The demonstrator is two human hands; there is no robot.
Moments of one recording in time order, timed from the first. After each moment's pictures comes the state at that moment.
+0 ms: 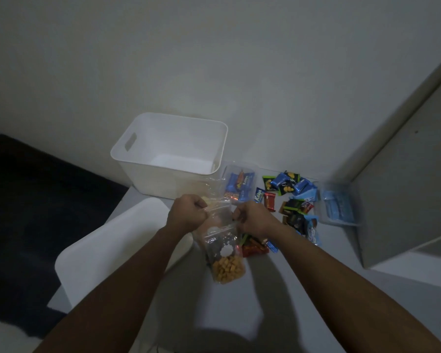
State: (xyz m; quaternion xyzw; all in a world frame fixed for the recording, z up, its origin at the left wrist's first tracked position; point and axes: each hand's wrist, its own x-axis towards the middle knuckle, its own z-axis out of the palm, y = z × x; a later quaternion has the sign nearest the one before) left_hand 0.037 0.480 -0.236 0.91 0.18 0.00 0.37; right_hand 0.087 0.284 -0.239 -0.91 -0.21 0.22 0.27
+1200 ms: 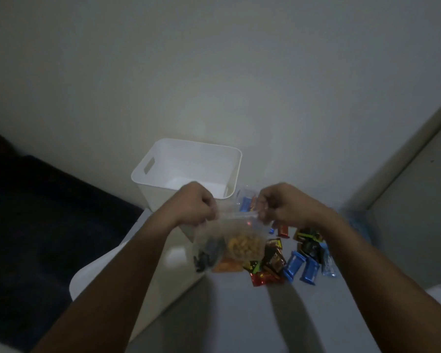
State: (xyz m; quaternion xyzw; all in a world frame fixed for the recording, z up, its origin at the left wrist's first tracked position) left_hand 0.034 0.506 -0.113 0.92 0.07 -0.10 0.38; right_hand 0.096 0.275 -0.103 -0.88 -0.26 0.22 0.33
